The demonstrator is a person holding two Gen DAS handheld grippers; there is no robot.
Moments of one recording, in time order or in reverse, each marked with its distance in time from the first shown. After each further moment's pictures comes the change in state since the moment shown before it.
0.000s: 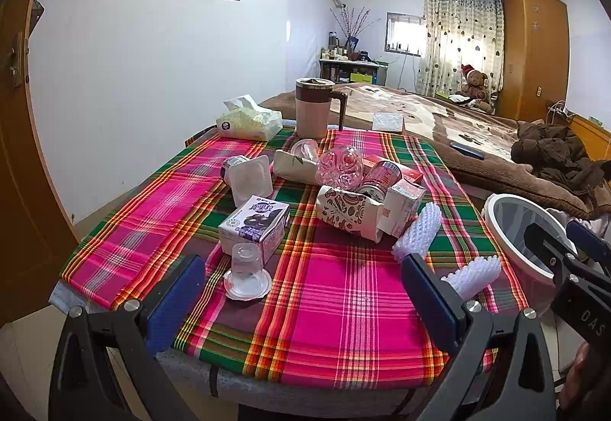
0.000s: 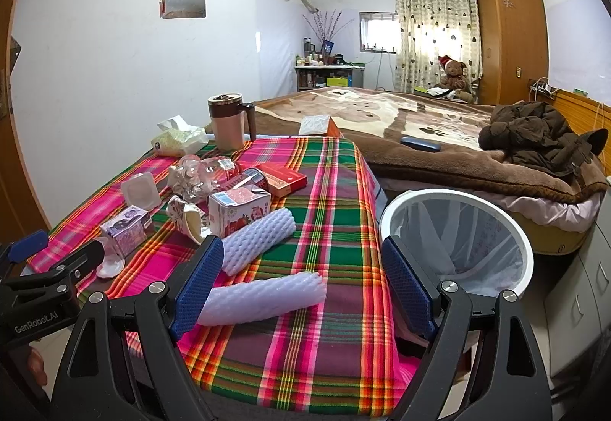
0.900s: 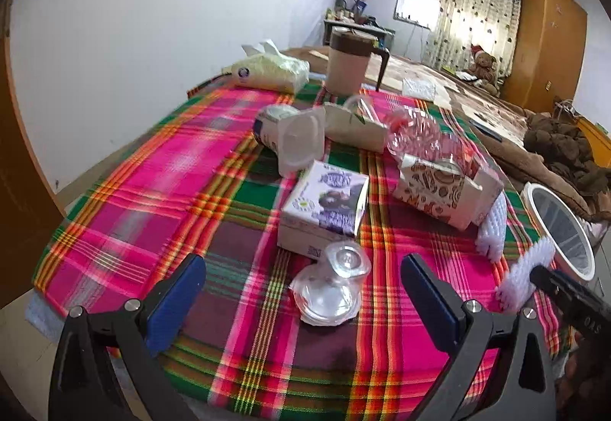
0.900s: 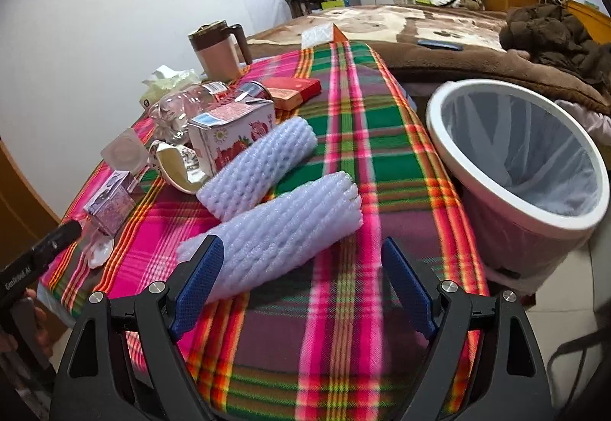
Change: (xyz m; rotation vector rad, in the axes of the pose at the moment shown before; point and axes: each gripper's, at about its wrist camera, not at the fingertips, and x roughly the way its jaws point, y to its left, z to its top) left arm 0.072 0.080 -0.007 -0.051 0.173 -0.066; right arm 0.072 0.008 -0.033 0.183 0.265 0.096
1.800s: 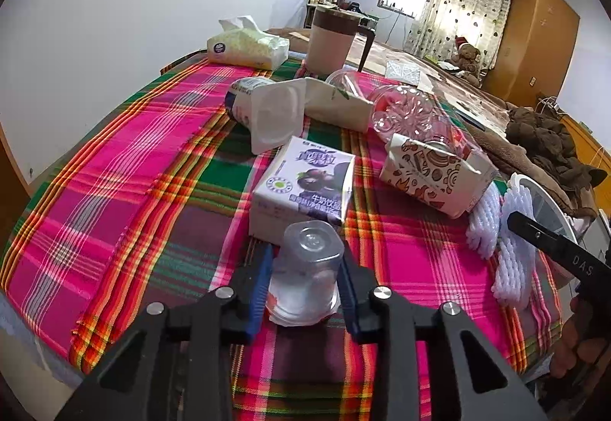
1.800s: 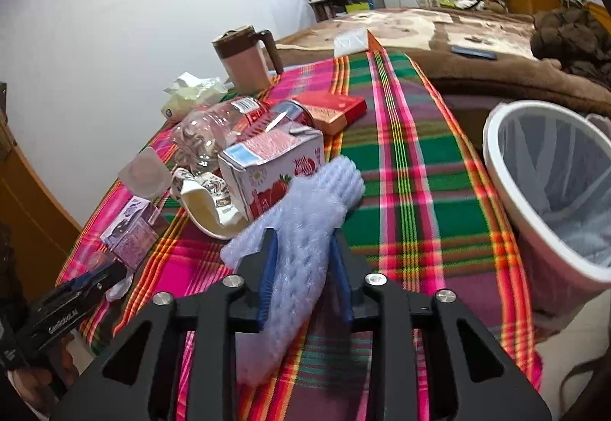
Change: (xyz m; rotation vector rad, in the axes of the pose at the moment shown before) left arm 0.017 0.003 0.001 -0.009 0.054 -0.103; right arm 0.012 0.015 0.027 -0.018 -0.013 0.098
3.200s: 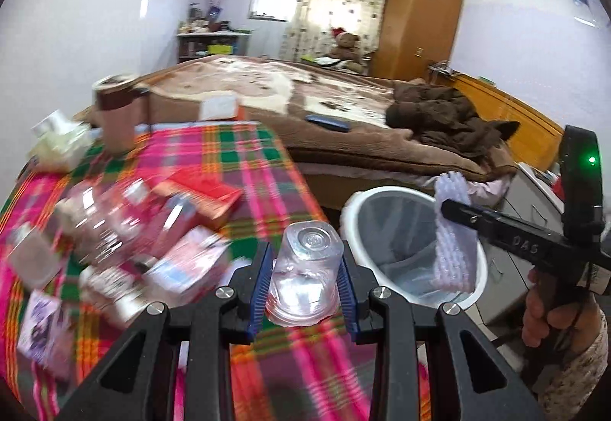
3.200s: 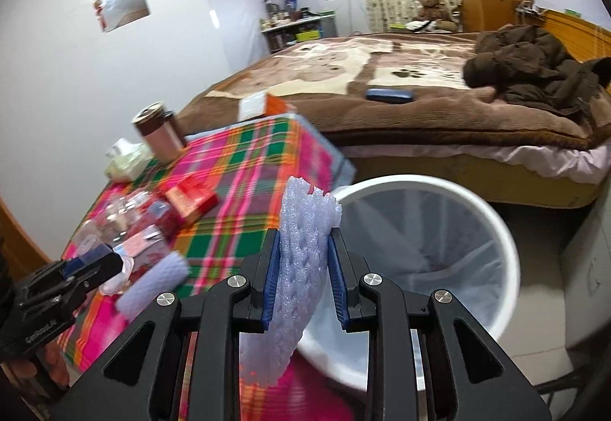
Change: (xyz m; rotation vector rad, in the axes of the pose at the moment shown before) left arm 0.020 -0.222 0.064 0.293 -0.056 -0.338; right arm -0.057 -0.141 0.077 0.057 -0.072 -0.166
